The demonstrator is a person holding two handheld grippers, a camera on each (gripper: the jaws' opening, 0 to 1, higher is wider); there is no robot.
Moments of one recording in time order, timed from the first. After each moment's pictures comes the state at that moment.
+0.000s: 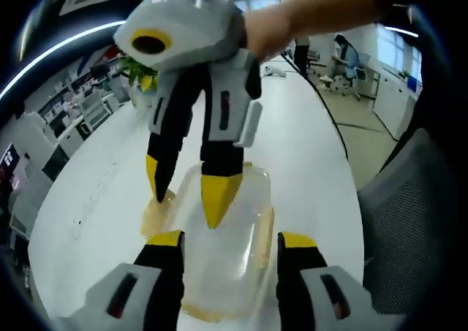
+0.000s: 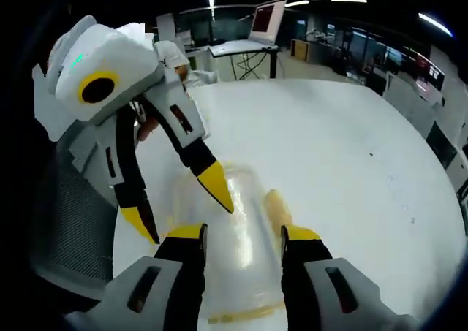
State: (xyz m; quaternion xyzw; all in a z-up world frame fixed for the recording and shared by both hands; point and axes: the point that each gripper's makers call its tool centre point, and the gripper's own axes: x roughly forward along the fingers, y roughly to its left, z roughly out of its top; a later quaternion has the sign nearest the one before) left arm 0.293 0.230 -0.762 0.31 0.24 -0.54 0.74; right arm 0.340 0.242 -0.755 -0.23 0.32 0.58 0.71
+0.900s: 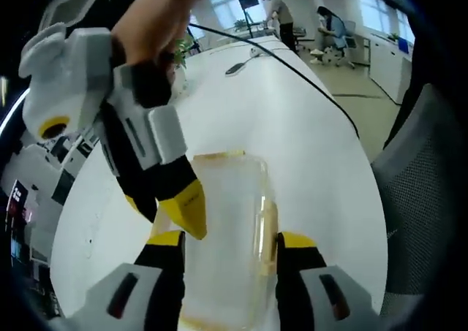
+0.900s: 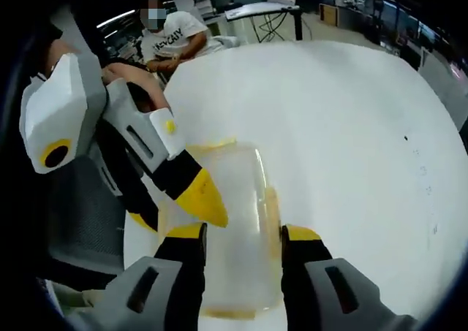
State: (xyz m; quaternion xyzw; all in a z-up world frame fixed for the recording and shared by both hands) left arm 0.297 0.223 -0.781 0.38 0.21 -0.53 0.72; right arm 0.341 0.244 -0.781 -0.29 0.43 0.62 0.59
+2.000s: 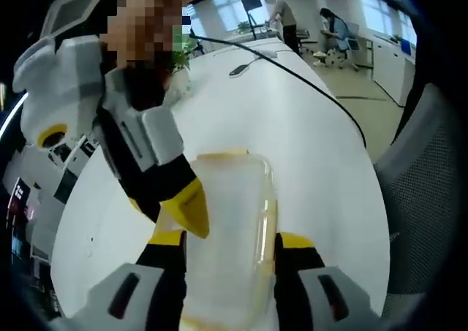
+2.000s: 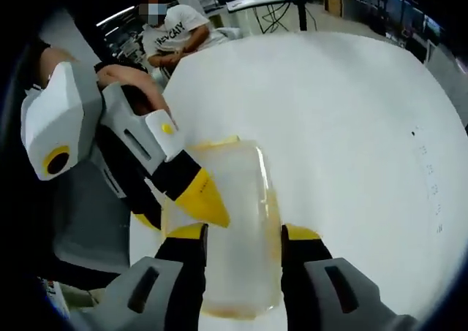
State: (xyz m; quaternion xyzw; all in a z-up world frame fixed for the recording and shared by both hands) left arm 0.298 0.223 -0.780 0.38 0.21 -0.53 0.73; right arm 0.340 0.241 -0.780 -0.26 0.43 0.62 0.60
